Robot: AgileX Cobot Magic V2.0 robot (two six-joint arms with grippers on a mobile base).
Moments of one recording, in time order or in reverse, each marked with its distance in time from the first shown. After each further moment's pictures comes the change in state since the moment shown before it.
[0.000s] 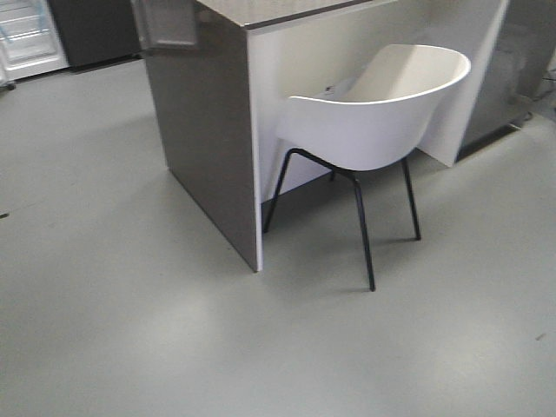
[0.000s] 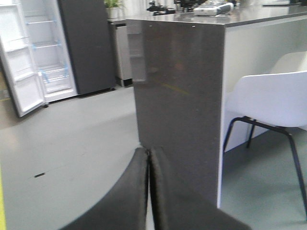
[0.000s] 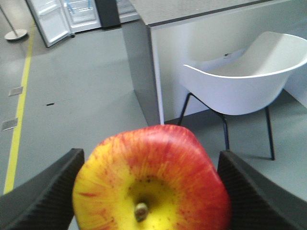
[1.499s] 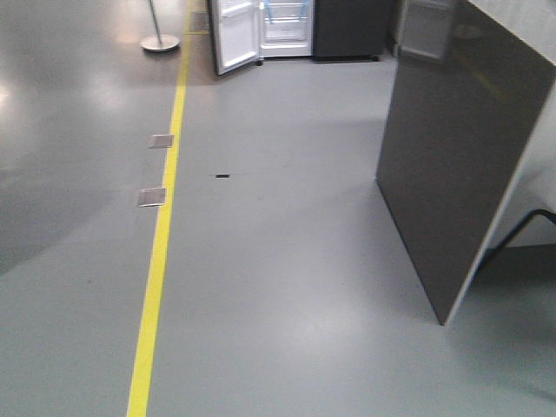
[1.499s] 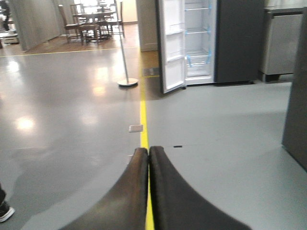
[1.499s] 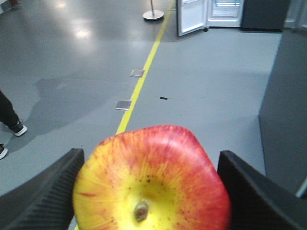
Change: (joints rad) left arm 0.000 0.000 0.000 0.000 0.000 0.000; right arm 0.000 0.000 0.000 0.000 0.000 0.000
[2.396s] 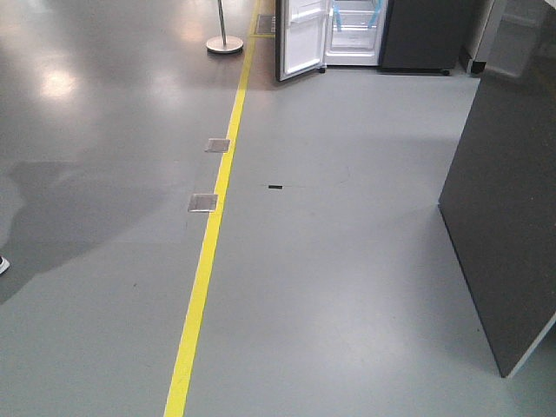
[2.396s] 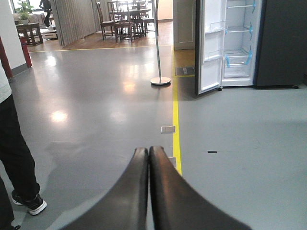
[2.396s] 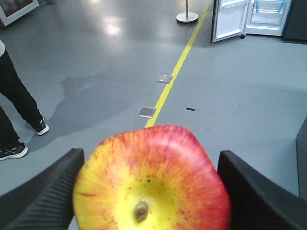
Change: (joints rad) left arm 0.000 0.000 0.000 0.000 0.000 0.000; right arm 0.000 0.000 0.000 0.000 0.000 0.000
